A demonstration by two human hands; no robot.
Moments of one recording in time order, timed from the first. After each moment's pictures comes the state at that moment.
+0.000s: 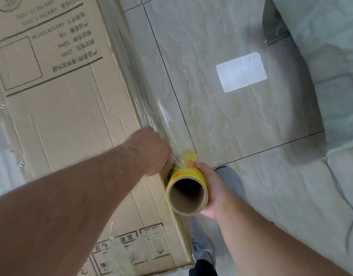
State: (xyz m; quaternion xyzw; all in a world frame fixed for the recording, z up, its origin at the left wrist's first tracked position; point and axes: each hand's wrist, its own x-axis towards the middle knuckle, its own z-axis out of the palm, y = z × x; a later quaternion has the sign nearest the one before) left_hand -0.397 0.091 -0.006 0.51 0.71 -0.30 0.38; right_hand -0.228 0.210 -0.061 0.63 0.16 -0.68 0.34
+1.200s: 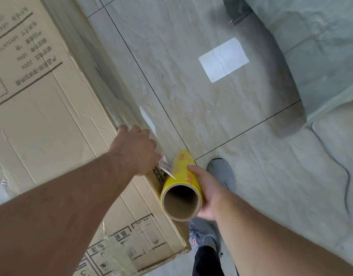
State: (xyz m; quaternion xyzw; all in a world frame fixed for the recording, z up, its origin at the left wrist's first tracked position) left_hand -0.367 0.104 -0.011 0.45 0.74 -0.34 0.36; right_hand -0.179 0.212 -0.054 0.66 0.14 -0.65 0.35
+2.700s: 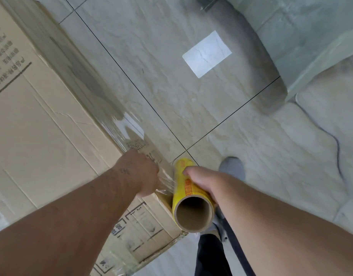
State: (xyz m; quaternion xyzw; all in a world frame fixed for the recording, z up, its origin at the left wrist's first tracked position) left_hand -0.294 0.108 -0.003 0.55 0.61 -0.36 0.44; right_hand -0.141 0.216 -0.073 0.55 0.42 -0.56 0.45
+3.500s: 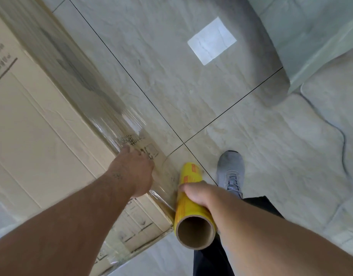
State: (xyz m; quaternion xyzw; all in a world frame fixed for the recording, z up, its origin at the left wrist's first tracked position) left_hand -0.281 0.104 -0.020 0.52 0.64 -0.38 0.42; right_hand -0.085 0.208 -0.099 0.50 0.45 -0.57 0.48
